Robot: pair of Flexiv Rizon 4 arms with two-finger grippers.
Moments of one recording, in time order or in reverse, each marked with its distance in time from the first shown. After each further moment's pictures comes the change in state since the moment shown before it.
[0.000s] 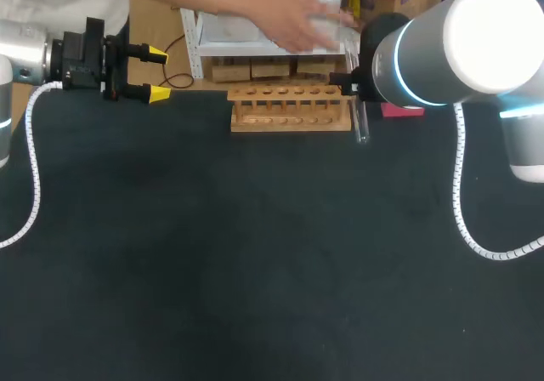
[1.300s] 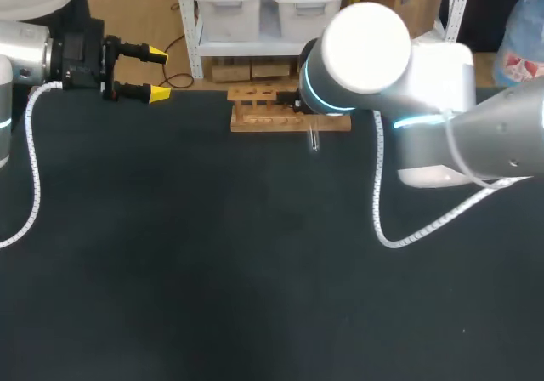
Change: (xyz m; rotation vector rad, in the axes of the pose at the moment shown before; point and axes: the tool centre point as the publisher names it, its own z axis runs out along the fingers) left arm 0.000 0.000 0.000 0.000 0.000 0.000; right arm 0.020 0.043 0.124 0.086 0.086 -0.039
